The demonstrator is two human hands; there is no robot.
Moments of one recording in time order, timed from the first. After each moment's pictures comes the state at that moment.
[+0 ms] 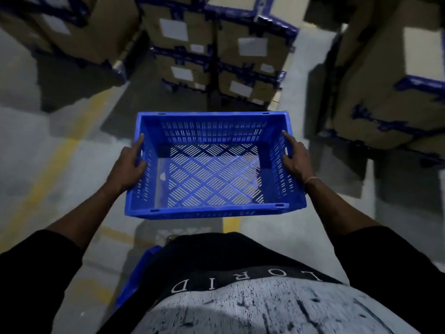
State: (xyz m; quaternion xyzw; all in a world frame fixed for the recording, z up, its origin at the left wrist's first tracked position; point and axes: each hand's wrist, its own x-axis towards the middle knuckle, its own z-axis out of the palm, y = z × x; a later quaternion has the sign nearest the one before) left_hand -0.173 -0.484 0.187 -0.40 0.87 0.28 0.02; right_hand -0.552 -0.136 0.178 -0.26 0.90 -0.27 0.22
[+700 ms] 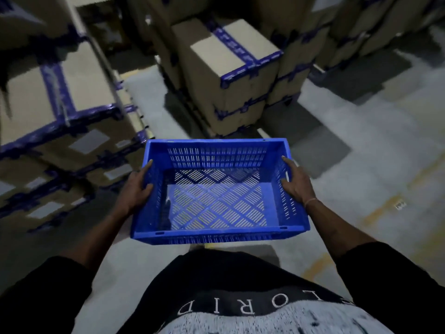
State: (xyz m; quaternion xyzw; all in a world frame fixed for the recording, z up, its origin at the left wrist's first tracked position) left_hand -0.652 -0.409 0.190 0.00 0.94 0.31 0.13; right_hand -0.621 0.111 0.191 0.14 0.92 -0.35 0.08
